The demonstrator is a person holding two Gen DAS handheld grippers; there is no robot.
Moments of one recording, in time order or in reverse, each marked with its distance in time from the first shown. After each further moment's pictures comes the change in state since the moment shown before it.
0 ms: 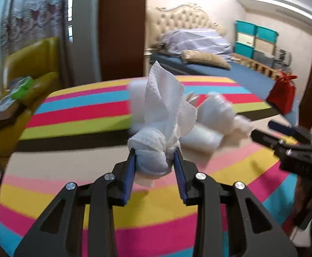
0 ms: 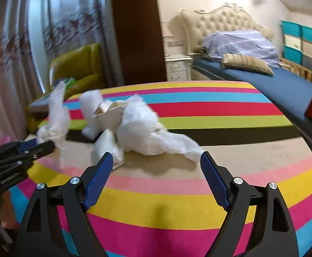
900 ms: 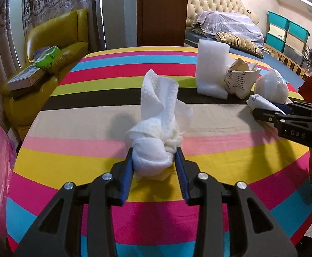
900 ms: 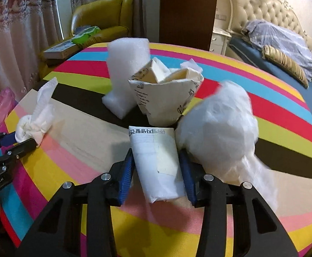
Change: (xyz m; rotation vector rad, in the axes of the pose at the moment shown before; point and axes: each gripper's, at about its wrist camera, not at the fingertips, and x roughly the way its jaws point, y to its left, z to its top) left arm 0.015 0.070 -0.032 -0.104 0.155 0.141; right arm 0.091 0.067 0.022 -0.191 0.244 0.064
